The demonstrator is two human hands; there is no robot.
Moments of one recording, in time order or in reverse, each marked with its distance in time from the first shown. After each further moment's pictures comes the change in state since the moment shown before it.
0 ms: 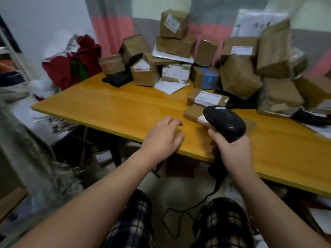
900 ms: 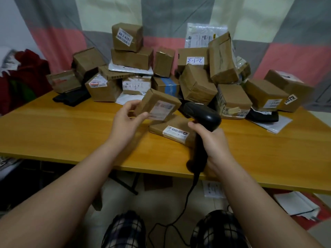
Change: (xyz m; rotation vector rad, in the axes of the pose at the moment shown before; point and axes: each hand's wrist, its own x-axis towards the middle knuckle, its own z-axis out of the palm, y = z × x) left_hand 0.084 -0.007 -0.008 -0.644 0.228 -0.110; right_hand 0.045 -0.015 -0.026 0.386 0.032 0.214
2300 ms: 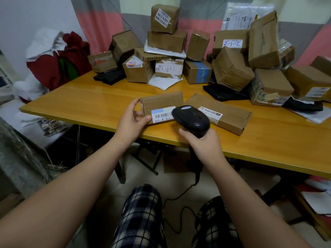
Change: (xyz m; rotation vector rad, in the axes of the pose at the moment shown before) left_hand -0.070 -0.039 -0.069 0.027 0.014 -0.279; right_hand -0.052 0.062 0.057 -0.451 -0.227 -0.214
